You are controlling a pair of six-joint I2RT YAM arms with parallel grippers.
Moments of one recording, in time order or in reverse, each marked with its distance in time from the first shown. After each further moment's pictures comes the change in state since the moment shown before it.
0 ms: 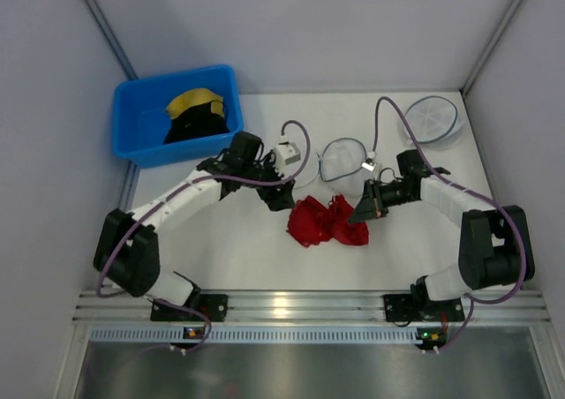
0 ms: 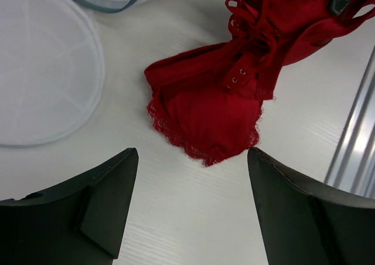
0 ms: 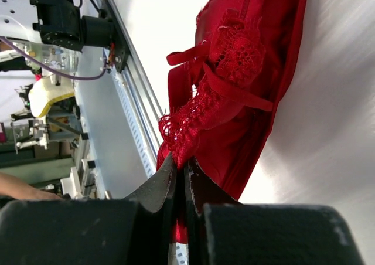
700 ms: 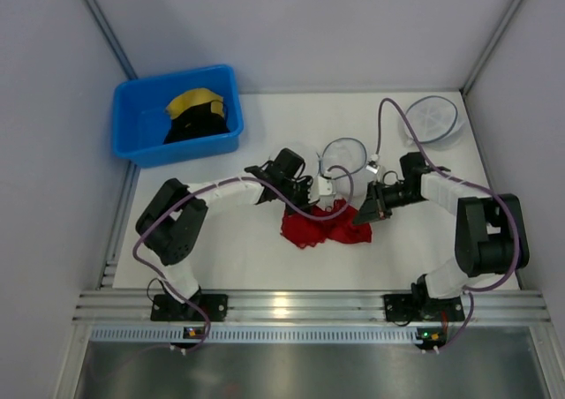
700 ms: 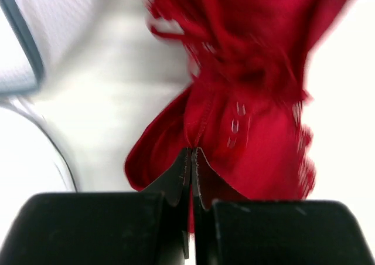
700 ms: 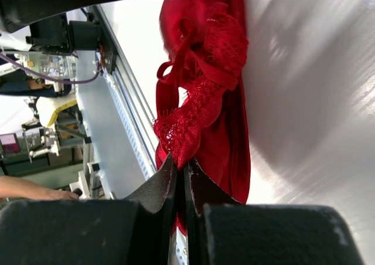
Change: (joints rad) left arm -0.210 0.376 0.106 0.145 -0.077 0.408; right arm -0.047 0.085 0.004 -0.035 0.019 -0.051
